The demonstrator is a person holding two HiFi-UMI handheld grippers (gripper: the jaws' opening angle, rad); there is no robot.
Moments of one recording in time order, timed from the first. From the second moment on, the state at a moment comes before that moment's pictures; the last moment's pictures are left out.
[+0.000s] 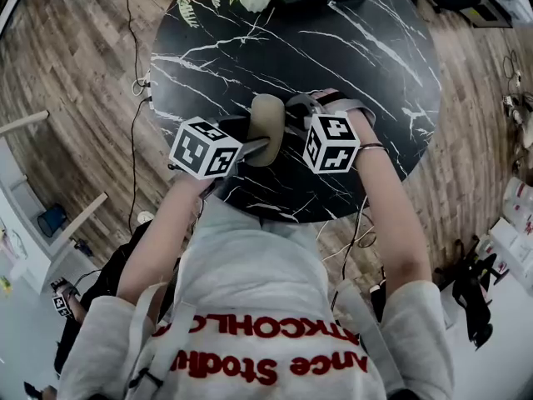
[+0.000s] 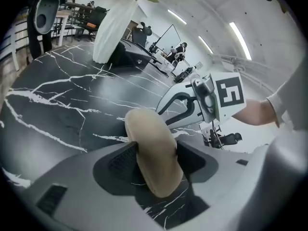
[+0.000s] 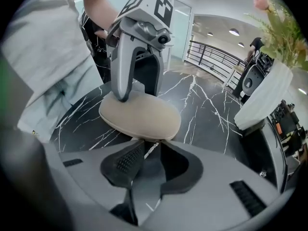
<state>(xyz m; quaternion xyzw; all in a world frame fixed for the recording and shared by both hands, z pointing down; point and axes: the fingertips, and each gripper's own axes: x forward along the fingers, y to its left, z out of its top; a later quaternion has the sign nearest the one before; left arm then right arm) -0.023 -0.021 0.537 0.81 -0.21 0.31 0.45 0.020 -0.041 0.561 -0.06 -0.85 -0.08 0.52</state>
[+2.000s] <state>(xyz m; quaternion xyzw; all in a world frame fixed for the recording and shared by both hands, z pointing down) -0.021 -0.060 0.519 0.85 -0.26 0.31 0.35 0.018 -0.020 0.554 0.01 -0.88 0.04 0.48</state>
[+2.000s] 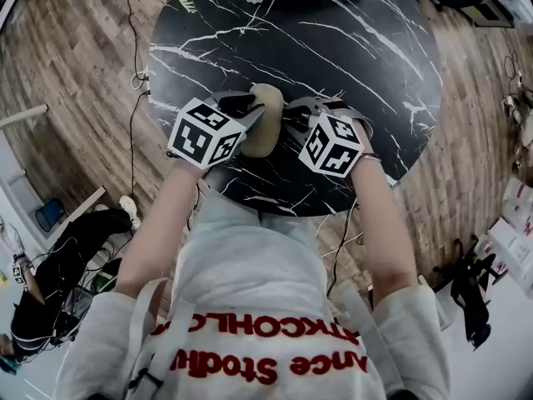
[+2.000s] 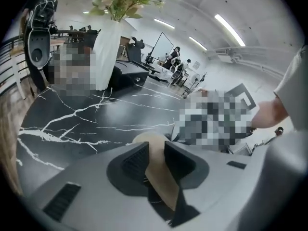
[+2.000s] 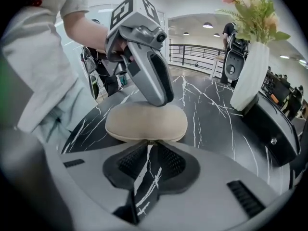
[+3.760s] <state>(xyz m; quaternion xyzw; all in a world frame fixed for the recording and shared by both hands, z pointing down) -0.022 -0.069 0.518 0.85 -0.28 0.28 0.34 -0.056 0.065 0.554 0.09 -0.91 0.14 0.39</state>
